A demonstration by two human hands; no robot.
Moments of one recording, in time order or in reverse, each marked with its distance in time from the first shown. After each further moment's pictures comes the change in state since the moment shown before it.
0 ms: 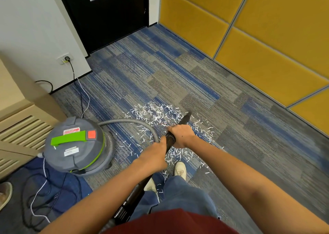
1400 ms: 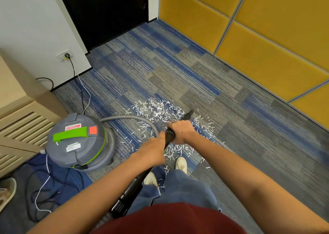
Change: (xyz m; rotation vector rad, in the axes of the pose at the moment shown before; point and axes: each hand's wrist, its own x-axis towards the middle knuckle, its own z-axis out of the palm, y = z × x) left_hand -0.009 -0.001 0.000 0.040 -0.016 -0.020; right_hand -0.009 -0.007 0.002 0.018 0.019 -0.003
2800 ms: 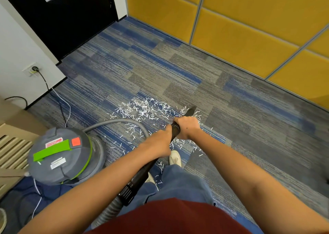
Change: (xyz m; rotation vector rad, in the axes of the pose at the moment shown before) left_hand 0.028 0.069 0.013 0.169 -0.066 0.171; right_hand -0.058 0.062 0.022 0.108 0.044 0.288
